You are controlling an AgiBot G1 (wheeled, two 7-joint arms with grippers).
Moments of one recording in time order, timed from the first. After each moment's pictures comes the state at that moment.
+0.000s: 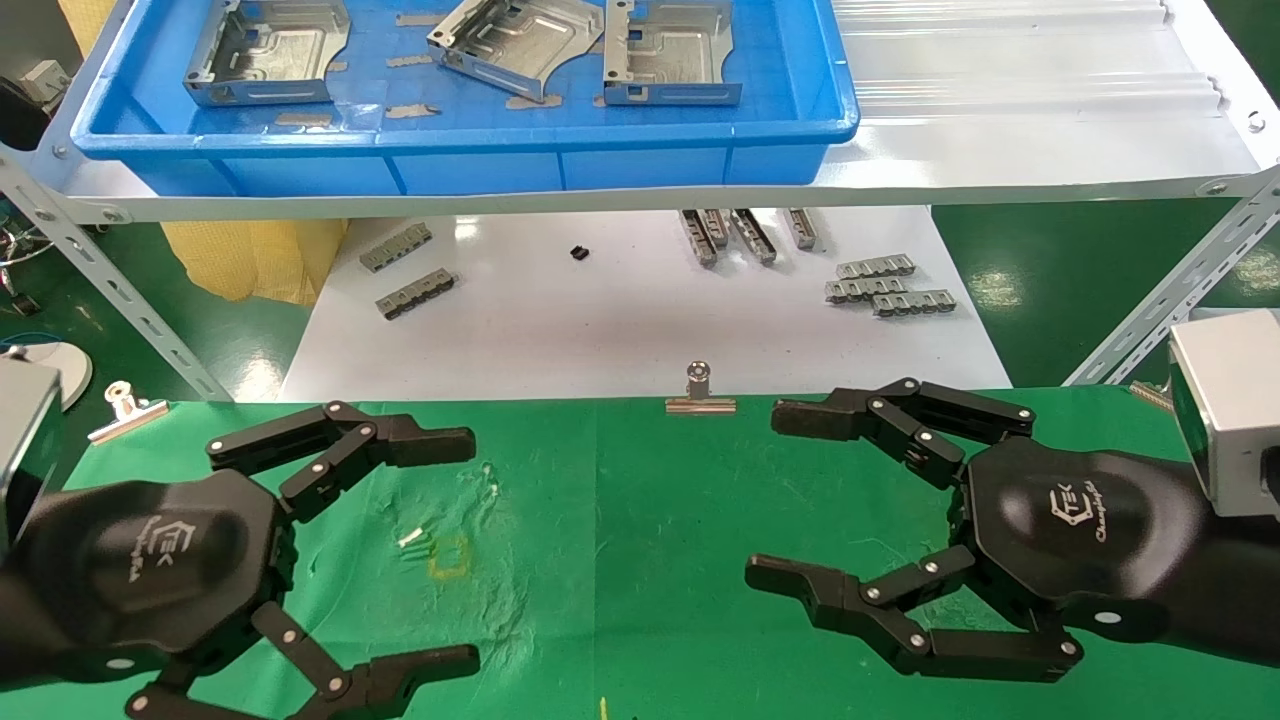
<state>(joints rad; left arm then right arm) -1.08 0.61 0.28 -1.28 0.73 1.50 -0.19 1.08 -0.56 -0.39 1.22 -0.63 -1.42 0.12</state>
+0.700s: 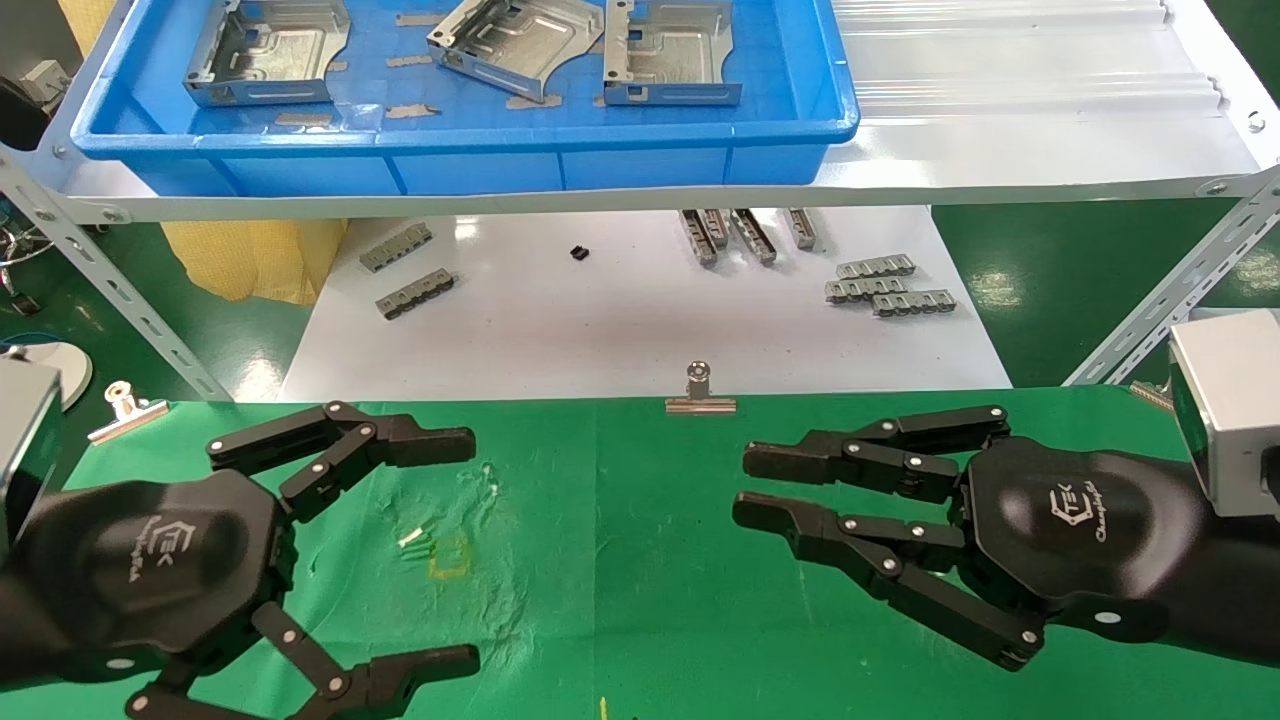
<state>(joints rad) -1.08 0.61 0.28 -1.28 0.73 1.50 -0.19 1.08 -0.56 -0.39 1.22 -0.63 -1.42 0.12</state>
